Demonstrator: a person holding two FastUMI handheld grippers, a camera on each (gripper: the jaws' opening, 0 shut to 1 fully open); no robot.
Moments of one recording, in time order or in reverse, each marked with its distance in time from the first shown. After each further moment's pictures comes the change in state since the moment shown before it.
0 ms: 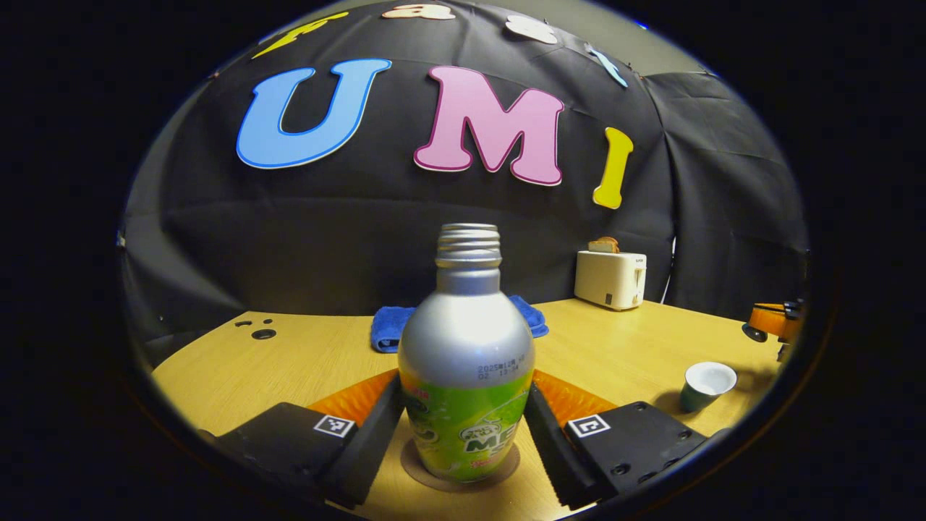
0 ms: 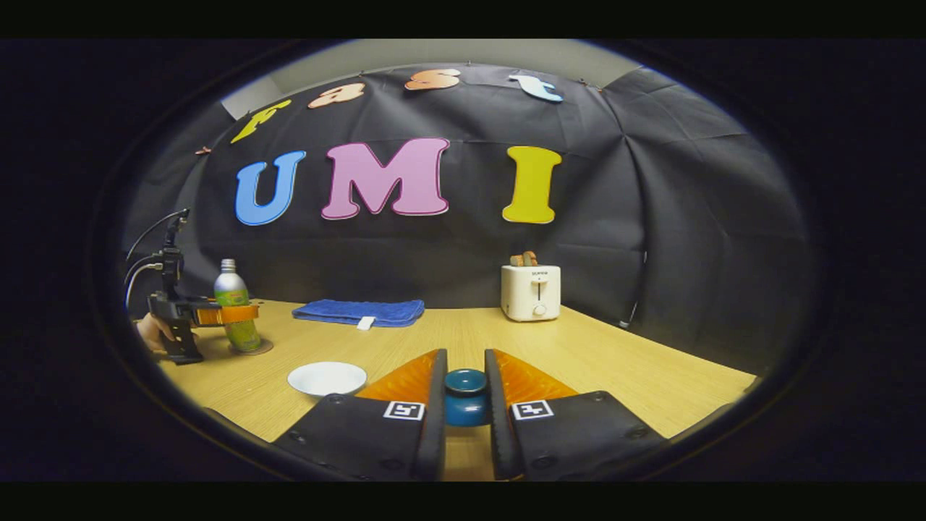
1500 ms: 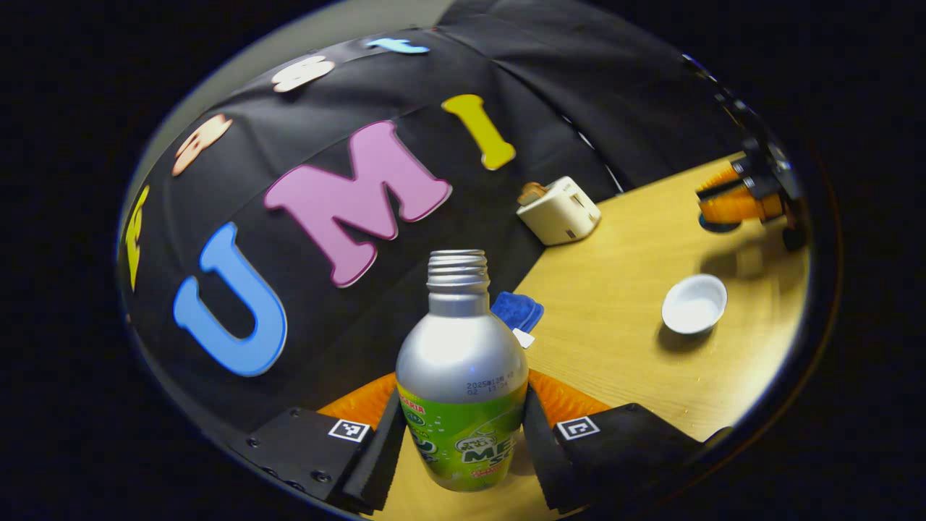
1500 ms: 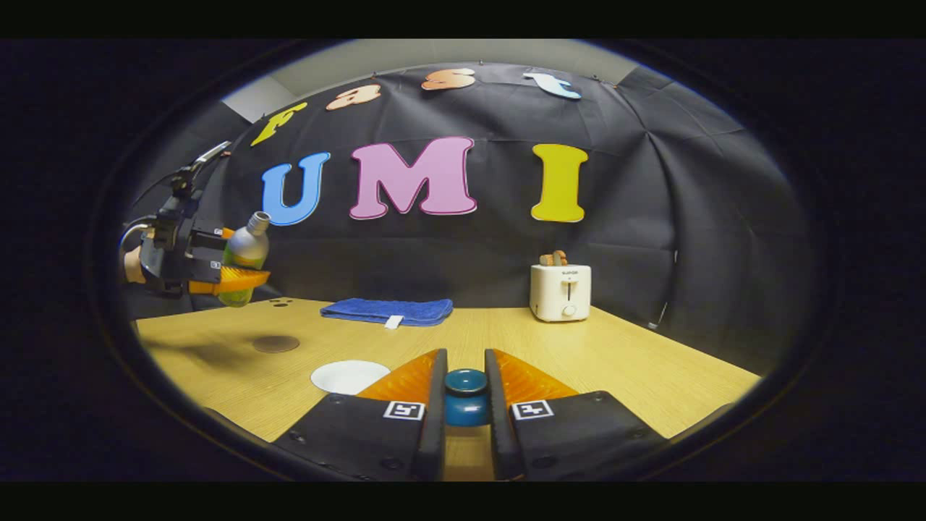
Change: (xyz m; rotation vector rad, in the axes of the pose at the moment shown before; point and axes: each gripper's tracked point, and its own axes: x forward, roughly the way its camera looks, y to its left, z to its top) left arm -0.043 -0.045 0.089 0.644 0.002 0.005; right arm 0.002 0.017 -0.001 0.003 0.004 0.121
